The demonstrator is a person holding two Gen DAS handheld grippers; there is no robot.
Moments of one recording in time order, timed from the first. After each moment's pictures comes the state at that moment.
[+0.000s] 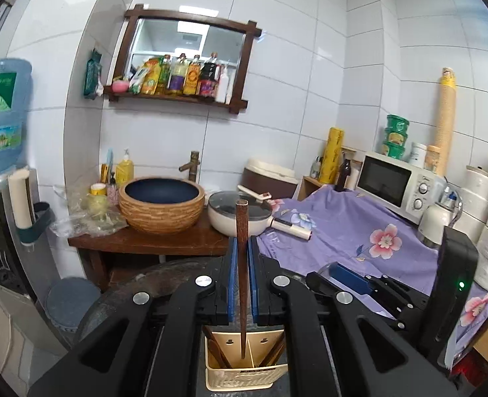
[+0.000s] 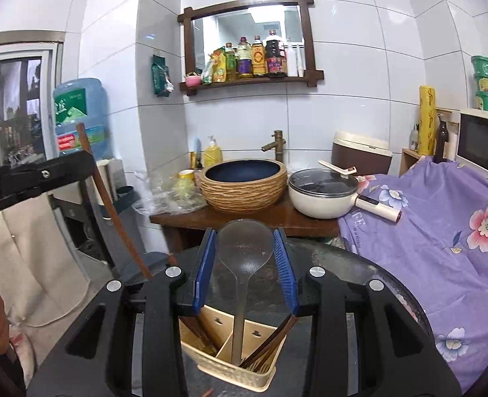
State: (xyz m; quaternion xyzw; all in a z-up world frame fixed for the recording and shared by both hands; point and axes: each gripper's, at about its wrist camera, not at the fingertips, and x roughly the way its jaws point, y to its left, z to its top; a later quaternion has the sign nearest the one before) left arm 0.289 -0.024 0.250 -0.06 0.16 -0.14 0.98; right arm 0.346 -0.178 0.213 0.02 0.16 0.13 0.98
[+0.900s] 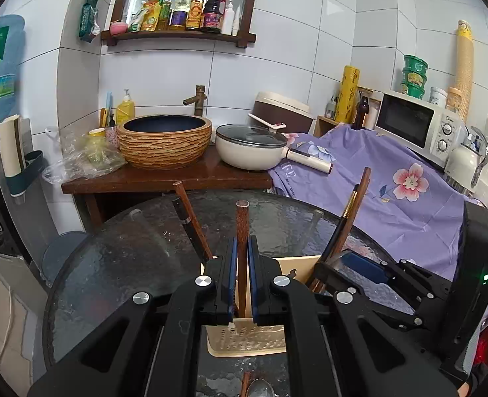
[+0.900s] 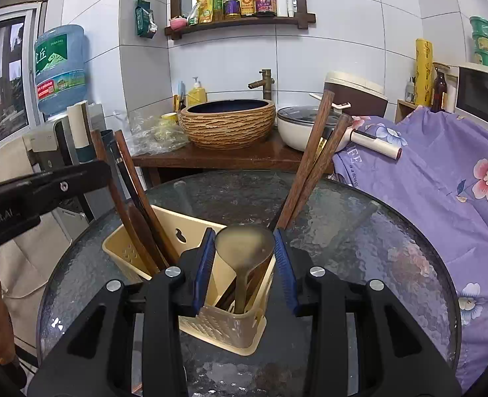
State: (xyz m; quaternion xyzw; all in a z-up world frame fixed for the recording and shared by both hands) left arm 0.323 -0.039 0.125 -0.03 0.25 -0.13 0.96; right arm 0.364 -0.180 0.084 0.00 0.24 0.11 0.96
